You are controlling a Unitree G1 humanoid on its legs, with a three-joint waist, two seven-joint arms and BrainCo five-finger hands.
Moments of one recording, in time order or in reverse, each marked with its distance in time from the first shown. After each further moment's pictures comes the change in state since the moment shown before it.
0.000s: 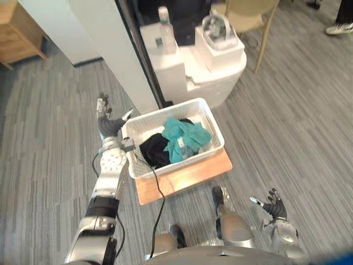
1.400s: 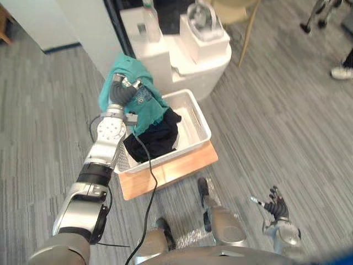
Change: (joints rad) left arm -0.442 0.228 -0.251 0.239 0.065 0.032 -0.211; right arm -0.043 -0.011 -0.003 -0.178 0.028 -0.023 -0.023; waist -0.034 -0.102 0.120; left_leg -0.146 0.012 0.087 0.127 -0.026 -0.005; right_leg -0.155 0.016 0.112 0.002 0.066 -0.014
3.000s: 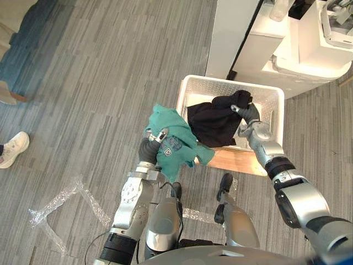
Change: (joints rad) left arm 0.639 -0.313 0.007 -0.514 -0.446 -0.052 -0.239; right arm -0.864 -0.081 0.197 0.415 0.132 0.067 0.100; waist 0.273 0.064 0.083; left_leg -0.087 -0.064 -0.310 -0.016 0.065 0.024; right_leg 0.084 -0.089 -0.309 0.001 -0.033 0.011
